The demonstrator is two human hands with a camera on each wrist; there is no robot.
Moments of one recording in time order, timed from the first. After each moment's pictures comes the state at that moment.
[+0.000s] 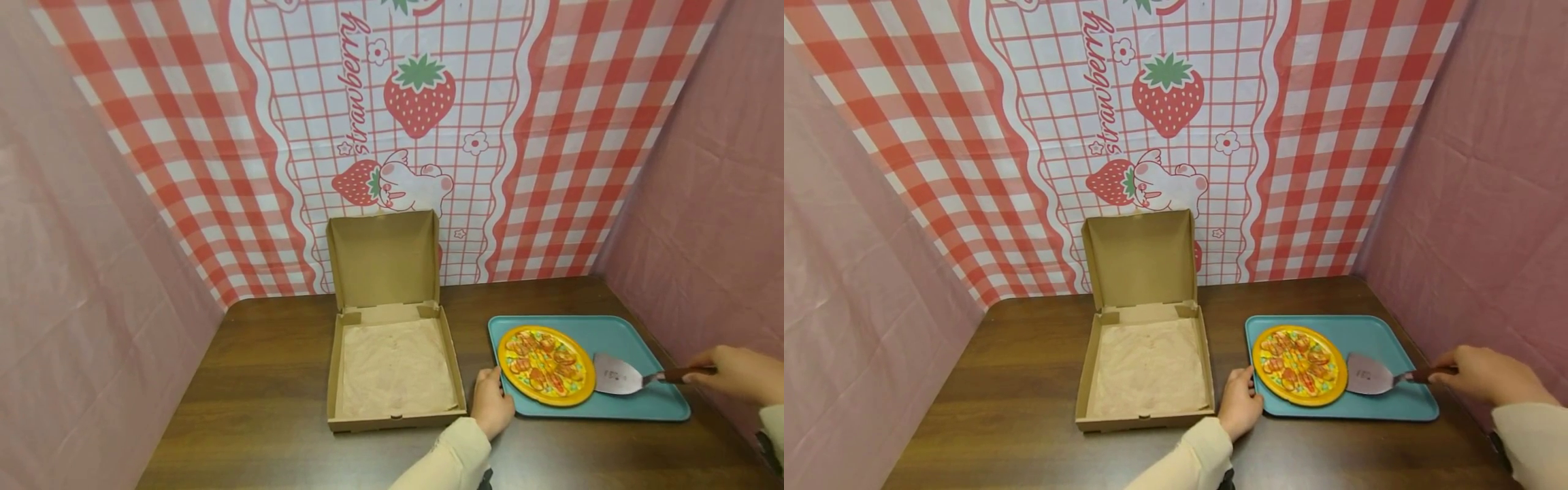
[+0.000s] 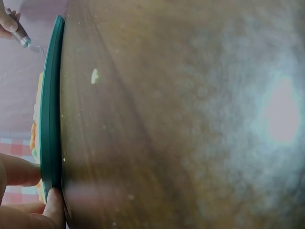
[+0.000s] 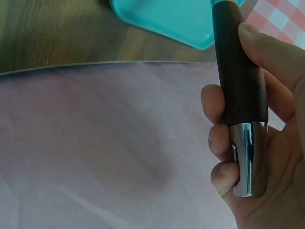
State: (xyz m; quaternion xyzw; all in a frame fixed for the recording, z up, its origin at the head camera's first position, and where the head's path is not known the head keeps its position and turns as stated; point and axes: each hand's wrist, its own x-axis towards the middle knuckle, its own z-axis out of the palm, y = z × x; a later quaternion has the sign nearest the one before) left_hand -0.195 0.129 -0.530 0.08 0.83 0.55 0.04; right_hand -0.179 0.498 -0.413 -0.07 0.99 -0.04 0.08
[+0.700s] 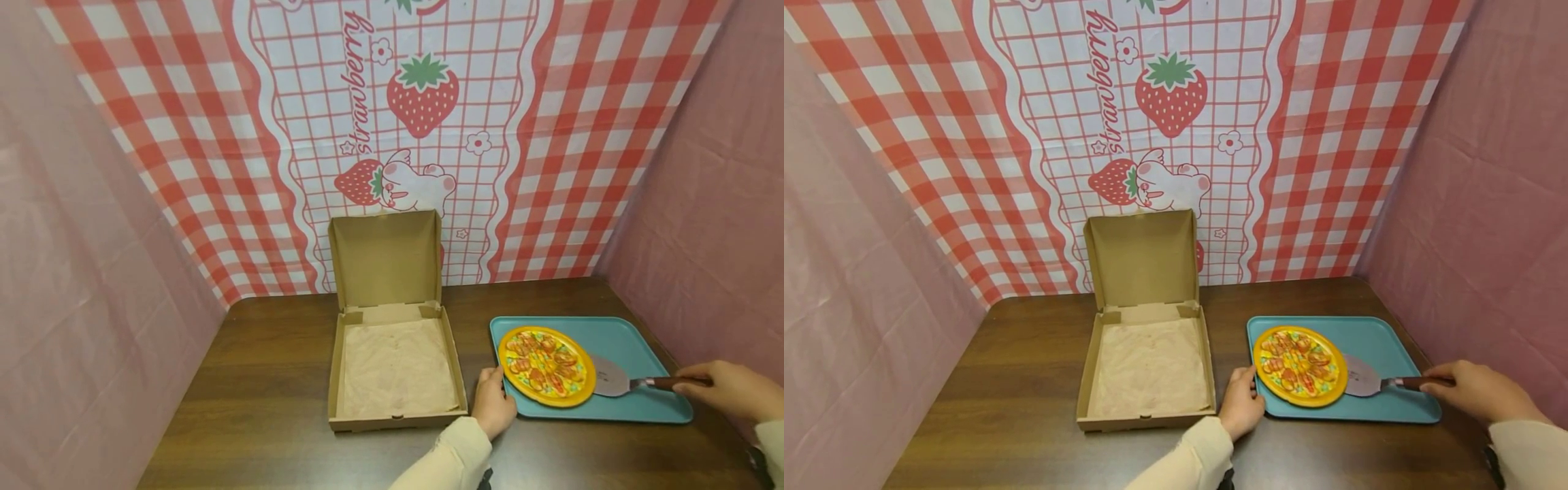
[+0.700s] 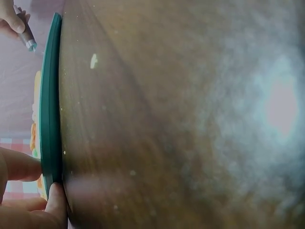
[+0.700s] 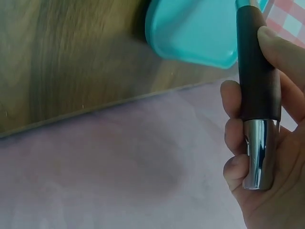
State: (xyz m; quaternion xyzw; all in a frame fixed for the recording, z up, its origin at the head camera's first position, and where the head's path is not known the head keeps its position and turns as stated) left_hand -0.198 0.126 -0.533 0.09 0.83 0.54 0.05; right_hand -0.176 0.495 -0.441 -0.07 0.99 -0.09 0.10
